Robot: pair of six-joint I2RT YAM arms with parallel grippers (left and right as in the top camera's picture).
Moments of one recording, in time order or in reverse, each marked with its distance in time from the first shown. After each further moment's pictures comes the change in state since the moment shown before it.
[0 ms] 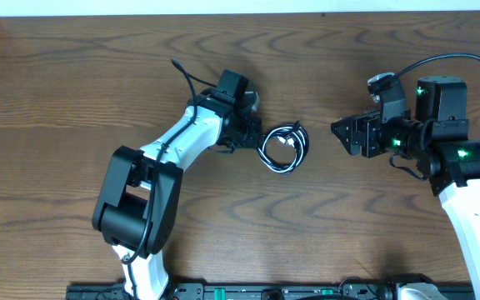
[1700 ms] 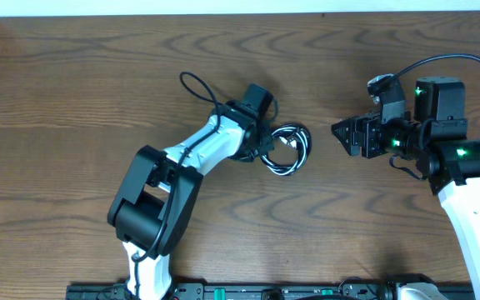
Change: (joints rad) left arm -0.122 0.039 -0.008 0.013 -0.218 -0.430; right arm 0.000 0.007 -0.002 -0.014 0.019 0.003
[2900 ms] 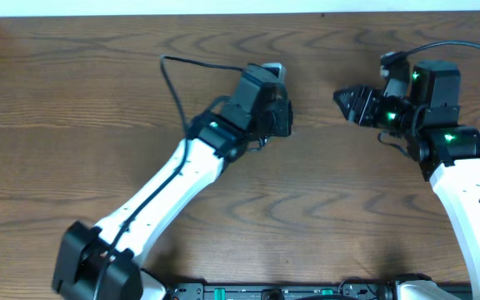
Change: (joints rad) left arm -0.059 -0.402 -0.006 0.171 0.066 0.213; right arm 0.000 0.093 -0.006 0.310 0.000 0.427
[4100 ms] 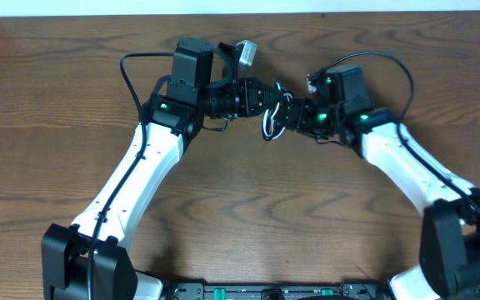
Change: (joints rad) left arm 0.263 -0.006 0.000 0.110 0.658 -0.042; right arm 0.245 0.373 0.000 0.175 -0.064 0.225
